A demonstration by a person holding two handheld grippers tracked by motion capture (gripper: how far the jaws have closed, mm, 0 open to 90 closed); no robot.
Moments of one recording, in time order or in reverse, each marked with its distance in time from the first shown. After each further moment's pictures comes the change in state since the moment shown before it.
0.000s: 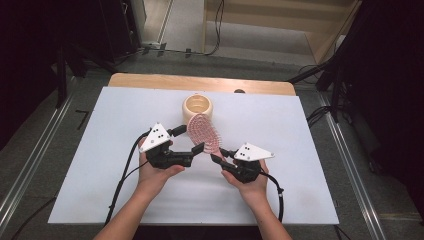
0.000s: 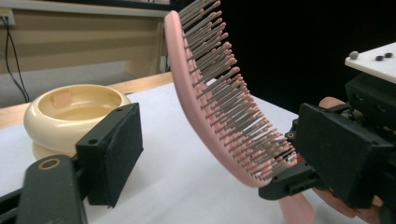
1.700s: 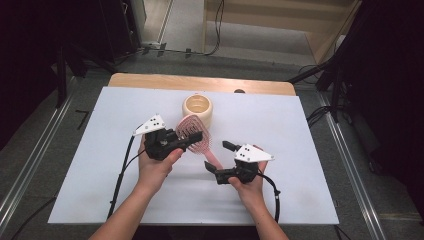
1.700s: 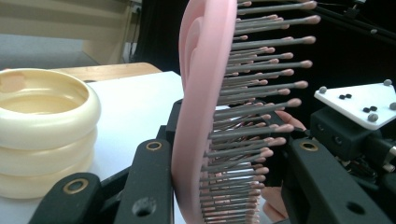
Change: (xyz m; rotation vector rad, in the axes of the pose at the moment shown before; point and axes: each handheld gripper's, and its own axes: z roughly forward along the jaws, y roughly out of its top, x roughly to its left) left arm 0.021 0.014 0.000 0.012 -0.159 -0.170; right arm 0.003 -0.003 0.003 -0.085 -0.007 0.059
